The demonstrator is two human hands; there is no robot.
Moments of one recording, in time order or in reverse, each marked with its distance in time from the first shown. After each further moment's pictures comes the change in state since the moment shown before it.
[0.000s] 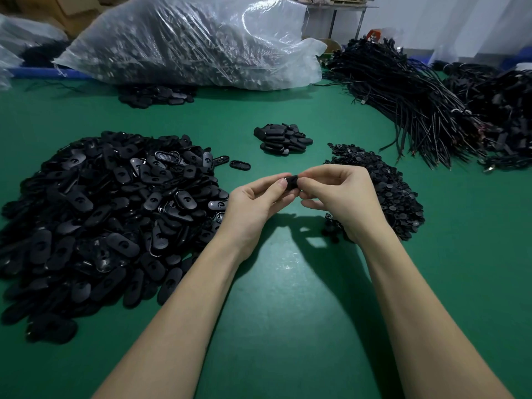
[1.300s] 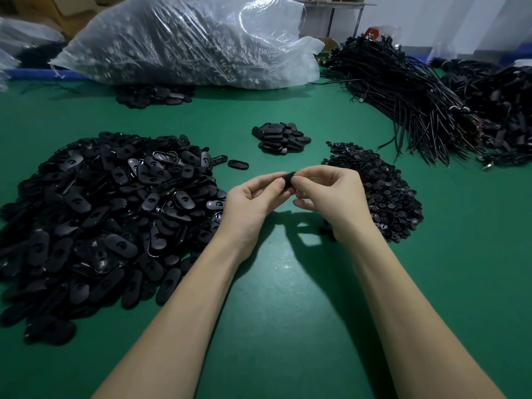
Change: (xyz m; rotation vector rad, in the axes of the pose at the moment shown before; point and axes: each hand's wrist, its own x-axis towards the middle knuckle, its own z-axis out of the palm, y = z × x) left_hand -0.002 -0.001 0.002 0.024 0.041 0.043; right_hand -0.004 0.002 0.014 0.055 0.076 0.041
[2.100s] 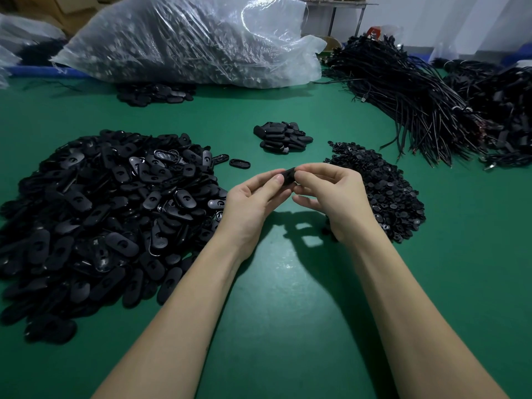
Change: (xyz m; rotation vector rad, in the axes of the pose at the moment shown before) left_hand 0.001 0.004 -0.001 -0.060 0.017 -0.038; right_hand -0.001 -0.003 0.002 0.168 -0.065 0.034
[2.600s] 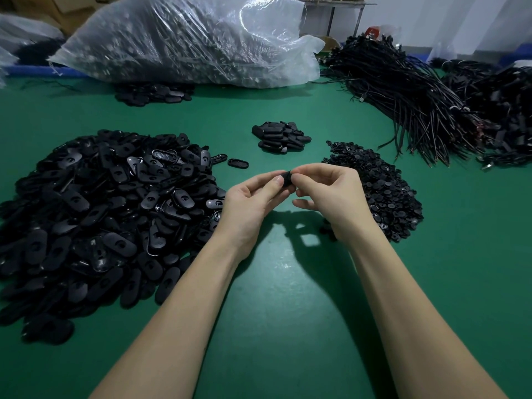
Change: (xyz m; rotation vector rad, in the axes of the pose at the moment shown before) left_hand -0.001 -0.001 0.001 0.021 -0.008 0.016; right_hand 0.000 0.000 -0.002 -0.137 -0.017 -0.058
